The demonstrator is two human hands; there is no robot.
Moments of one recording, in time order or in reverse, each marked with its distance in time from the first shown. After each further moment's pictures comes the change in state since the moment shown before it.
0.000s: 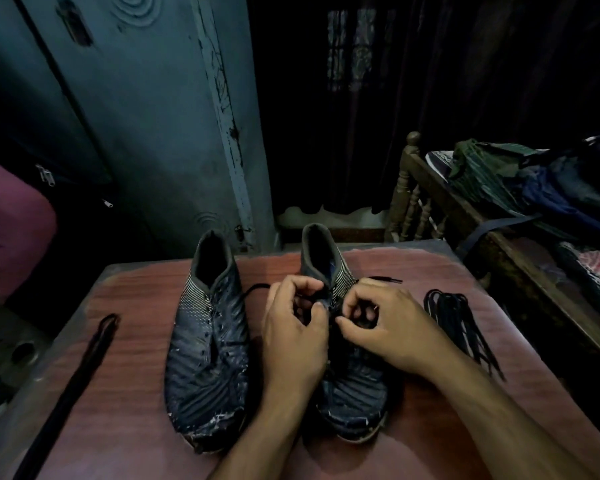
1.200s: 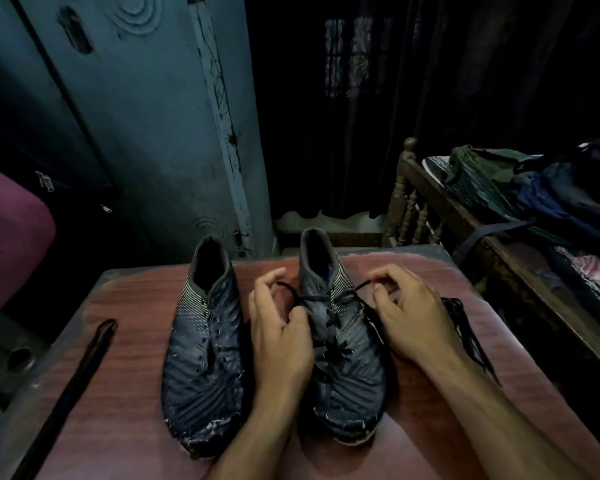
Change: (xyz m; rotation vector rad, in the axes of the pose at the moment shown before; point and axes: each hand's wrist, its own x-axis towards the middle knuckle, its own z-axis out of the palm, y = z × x) left_hand 0.001 0.008 -0.006 -0.143 0.013 -0.224; right_hand 0.003 0.008 -0.011 -0.117 0.282 0.281
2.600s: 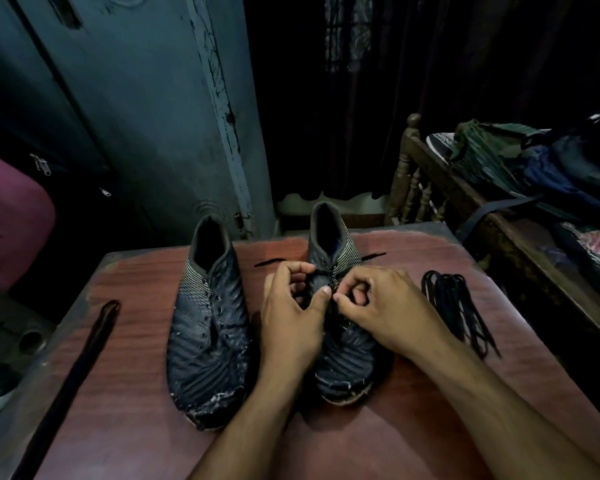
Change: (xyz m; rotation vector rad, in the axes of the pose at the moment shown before) left_hand 0.007 -0.026 0.005 0.162 -0.067 0.127; right_hand -0.012 -0.015 0.013 0.009 -0.209 -0.184
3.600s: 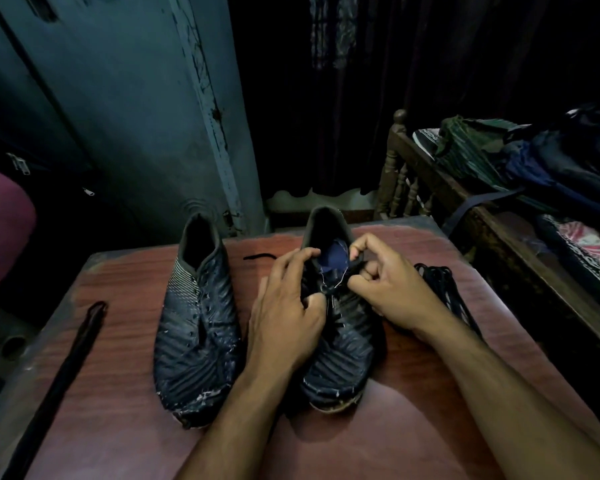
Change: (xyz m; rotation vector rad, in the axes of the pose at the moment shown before) left_hand -0.004 0.015 -0.011 0.339 -0.278 0.151; right_hand 0.006 0.017 -0.016 0.364 -0.046 0.102
